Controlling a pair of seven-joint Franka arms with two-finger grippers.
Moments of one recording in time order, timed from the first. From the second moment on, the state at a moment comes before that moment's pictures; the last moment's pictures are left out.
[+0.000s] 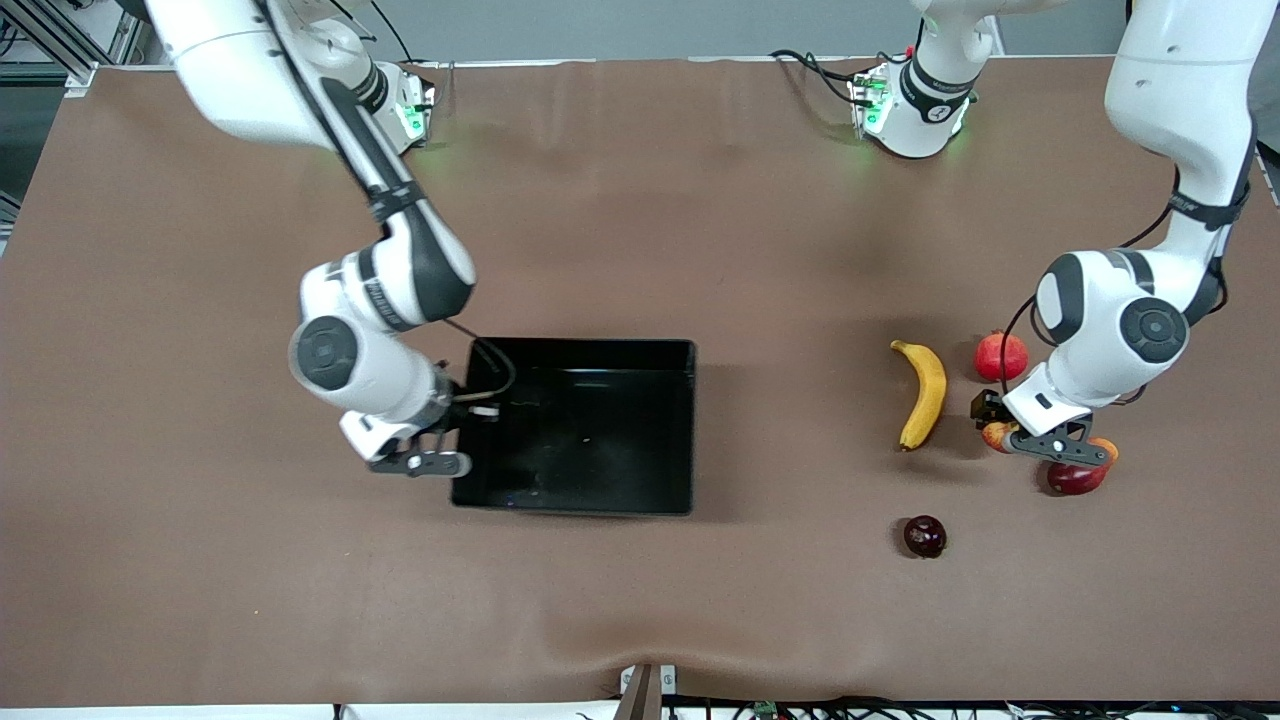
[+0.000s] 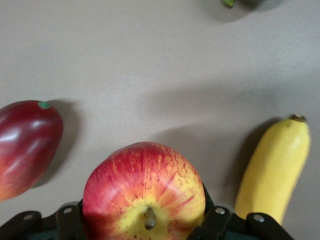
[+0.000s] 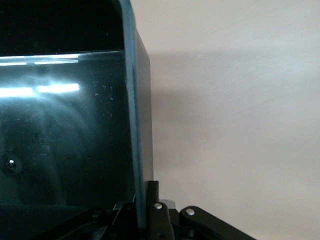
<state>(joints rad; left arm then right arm) 0.05 0.43 -0.03 -2.01 0.08 2.49 0.22 0.38 0.57 0.05 -1.61 0.16 2.20 0.39</state>
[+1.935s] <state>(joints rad) -0.27 0.61 -0.34 -1.48 0.08 2.06 -0.85 0.39 0.49 0.02 -1.54 0.16 2.23 0.53</state>
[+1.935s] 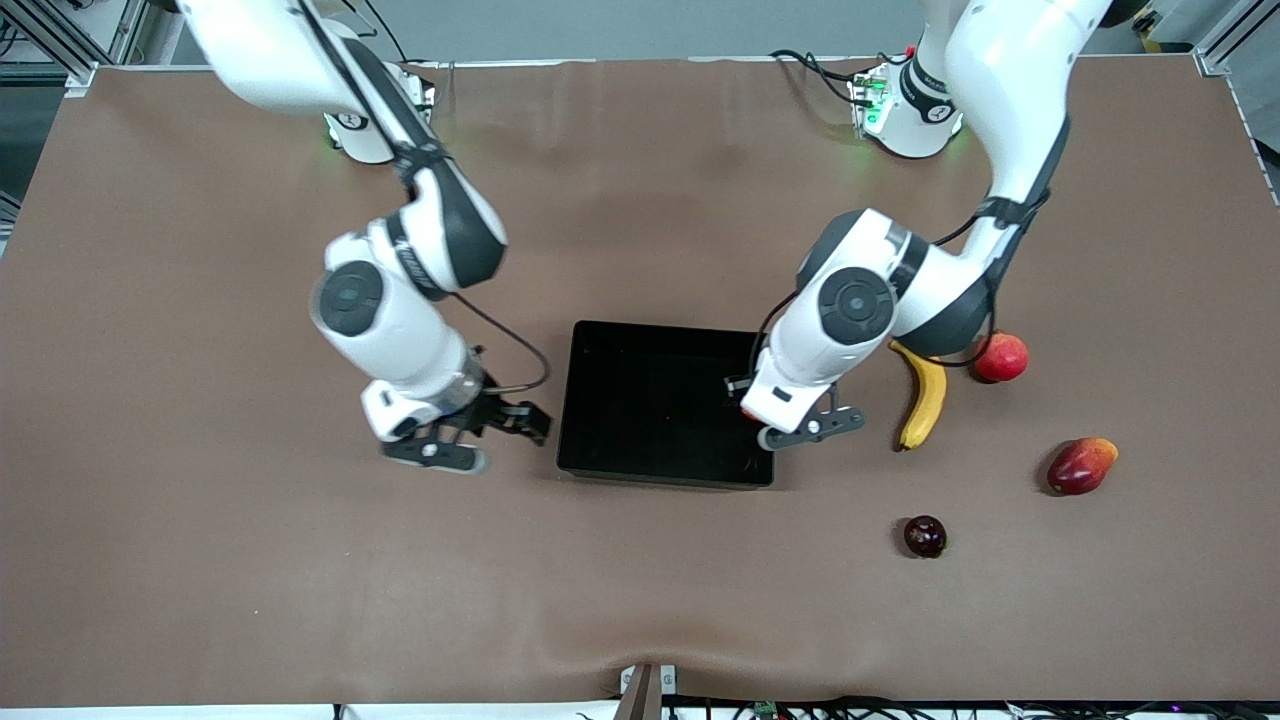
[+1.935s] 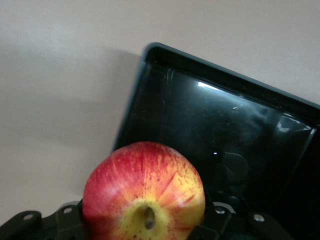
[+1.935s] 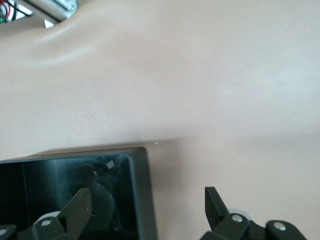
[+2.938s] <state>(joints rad) -0.56 0.83 -0.13 -1.41 0.10 2.21 -0.93 0.04 0.07 -0.04 -1.59 0.06 1.63 0.13</state>
